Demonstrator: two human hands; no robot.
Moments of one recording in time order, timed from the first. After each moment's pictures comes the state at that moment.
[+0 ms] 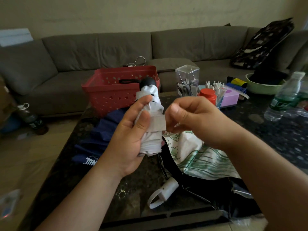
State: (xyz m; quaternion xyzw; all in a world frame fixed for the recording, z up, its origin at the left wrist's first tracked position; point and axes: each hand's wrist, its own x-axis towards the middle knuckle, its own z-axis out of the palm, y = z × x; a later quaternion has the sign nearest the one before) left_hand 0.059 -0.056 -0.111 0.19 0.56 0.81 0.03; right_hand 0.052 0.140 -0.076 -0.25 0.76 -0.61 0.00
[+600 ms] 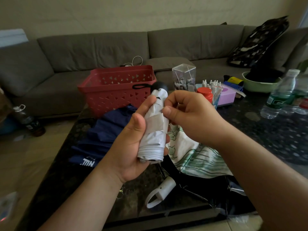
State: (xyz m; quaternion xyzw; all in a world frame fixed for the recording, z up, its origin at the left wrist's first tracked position) left_hand 0.060 -0.052 -0.121 0.23 0.43 0.85 0.20; right_hand 0.050 0.137 -0.074 -0.21 0.81 -0.53 -0.10
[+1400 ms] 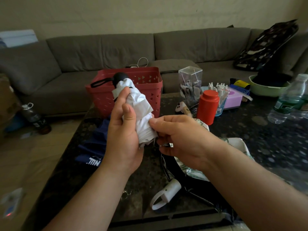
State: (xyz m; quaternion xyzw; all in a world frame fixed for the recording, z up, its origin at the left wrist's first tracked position) left_hand 0.054 -0.055 -0.108 0.12 0.51 0.84 -0.14; right_hand 0.072 0.081 -0.080 0.00 0.68 -0.72 0.15
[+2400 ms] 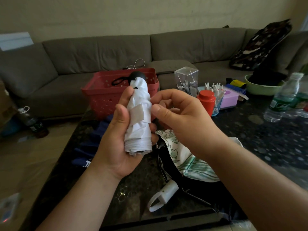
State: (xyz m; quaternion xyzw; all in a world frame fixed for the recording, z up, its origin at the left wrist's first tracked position) left_hand 0.055 -0.067 -0.109 0.25 0.40 0.88 0.08; right_hand 0.060 0.100 -0.075 -0.19 0.69 -0.69 -0.09
